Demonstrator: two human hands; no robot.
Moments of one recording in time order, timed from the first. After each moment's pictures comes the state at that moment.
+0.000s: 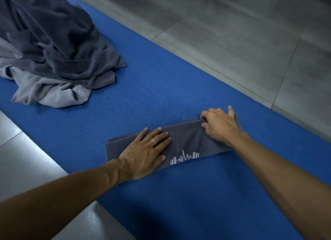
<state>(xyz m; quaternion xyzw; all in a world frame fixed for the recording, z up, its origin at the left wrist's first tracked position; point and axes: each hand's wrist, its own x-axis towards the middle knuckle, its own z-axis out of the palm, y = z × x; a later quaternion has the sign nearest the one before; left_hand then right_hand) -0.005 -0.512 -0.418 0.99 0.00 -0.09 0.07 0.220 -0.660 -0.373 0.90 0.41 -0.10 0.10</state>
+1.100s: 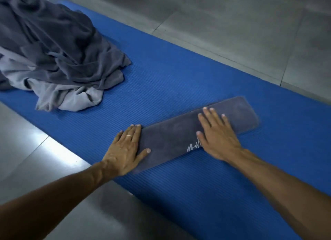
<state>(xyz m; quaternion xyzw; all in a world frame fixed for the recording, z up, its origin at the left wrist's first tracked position) -0.078 -0.456 -0.418 0.98 0.16 -0.11 0.08 0.123 -0.685 -0.394 0.90 0.42 -0.12 0.04</state>
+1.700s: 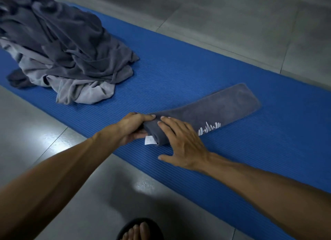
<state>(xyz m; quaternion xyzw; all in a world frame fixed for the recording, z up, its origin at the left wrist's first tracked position) -0.057 -0.442 -0.355 0.57 0.42 -0.13 0.70 0.003 -0.633 -0.384 0.80 0.57 -0.03 -0.18</state>
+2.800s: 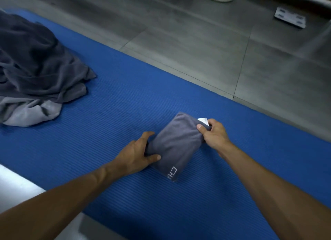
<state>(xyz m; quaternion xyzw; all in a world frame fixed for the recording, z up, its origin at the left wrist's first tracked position) 0.021 -0.543 -0.394 0.90 0.14 -0.11 0.40 0.190 -0.744 -0.363 0.88 0.03 -0.21 -0.42</state>
